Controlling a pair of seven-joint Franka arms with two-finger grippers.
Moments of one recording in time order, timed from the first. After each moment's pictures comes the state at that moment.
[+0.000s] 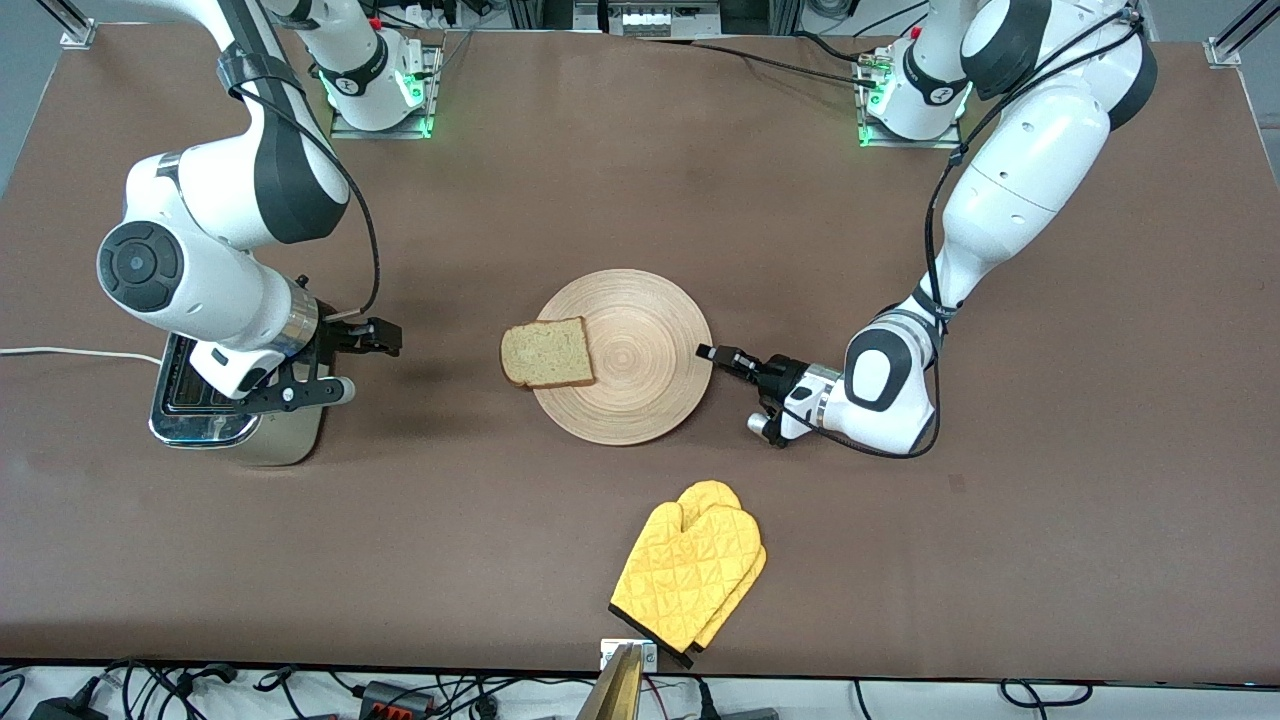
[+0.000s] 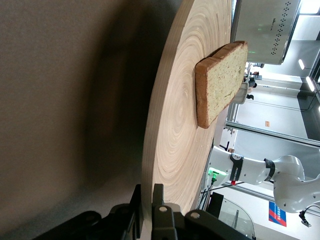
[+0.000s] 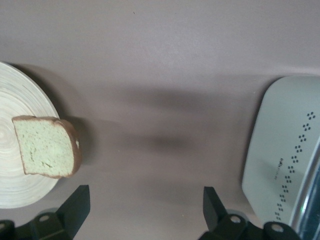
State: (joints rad) left arm -0.03 0.99 -0.36 -1.51 -0.92 1.92 0.60; right arm 0.20 0.34 0.04 -1.66 0.08 1.91 0.10
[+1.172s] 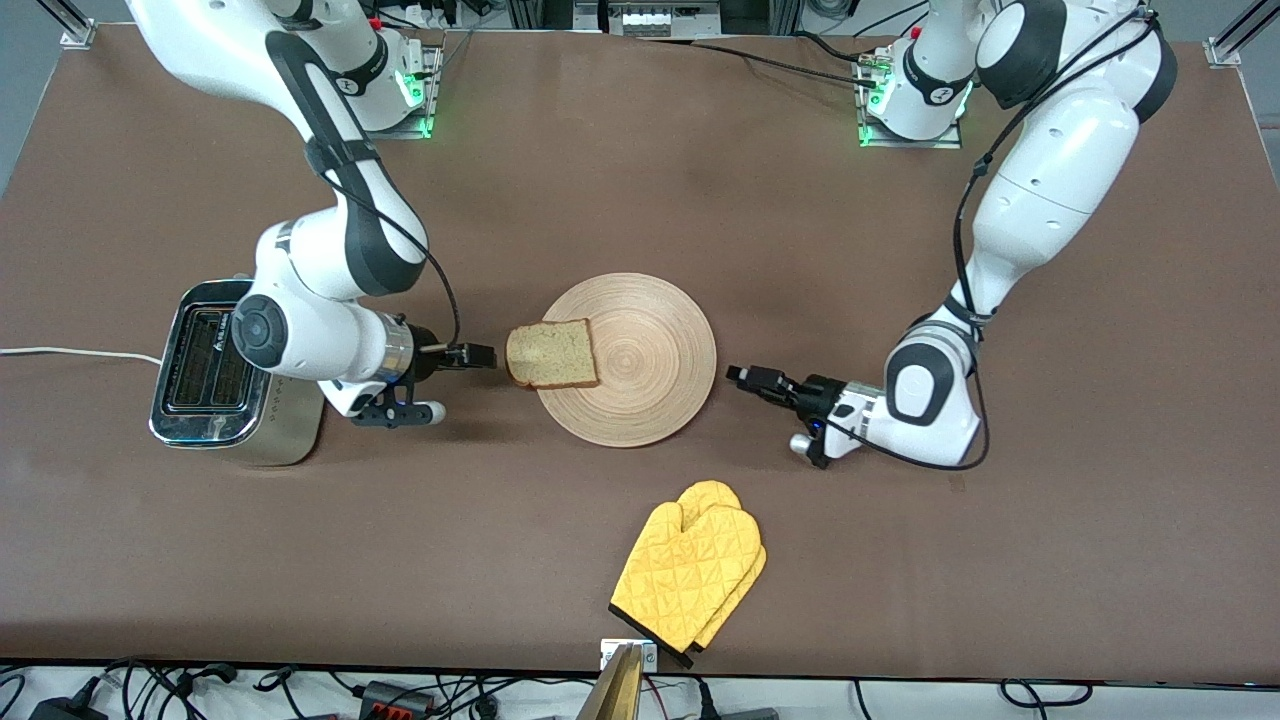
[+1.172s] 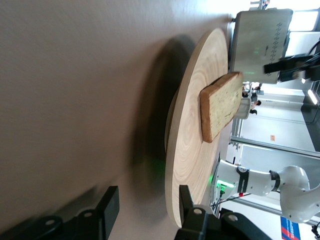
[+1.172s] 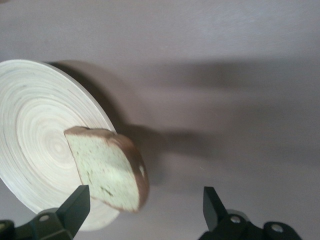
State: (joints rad) left arm 0.06 0.99 -0.32 -1.47 -0.92 1.89 0.66; right arm 0.29 0.53 0.04 -1.72 0.42 2.11 0.11
